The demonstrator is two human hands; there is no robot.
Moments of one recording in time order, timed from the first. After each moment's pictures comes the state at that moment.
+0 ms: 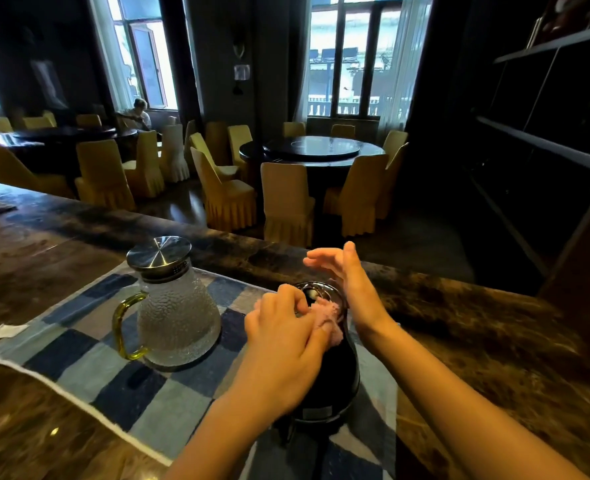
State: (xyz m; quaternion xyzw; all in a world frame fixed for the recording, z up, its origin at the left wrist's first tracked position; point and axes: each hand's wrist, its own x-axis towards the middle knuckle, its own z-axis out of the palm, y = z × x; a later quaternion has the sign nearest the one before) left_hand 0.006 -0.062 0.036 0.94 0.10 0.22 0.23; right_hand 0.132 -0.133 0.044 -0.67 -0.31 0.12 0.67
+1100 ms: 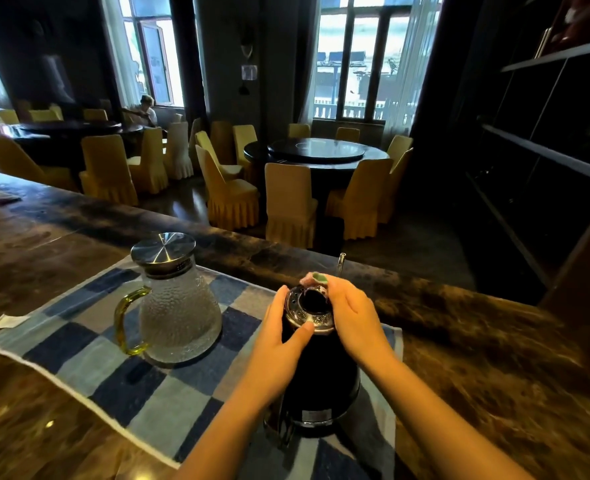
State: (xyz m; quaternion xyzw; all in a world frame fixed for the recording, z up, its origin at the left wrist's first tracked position) left_hand 0.024 -0.048 0.002 0.74 0.15 0.22 0.62; right_hand 0.127 -0.135 0.011 -0.76 -0.35 0.00 0.54
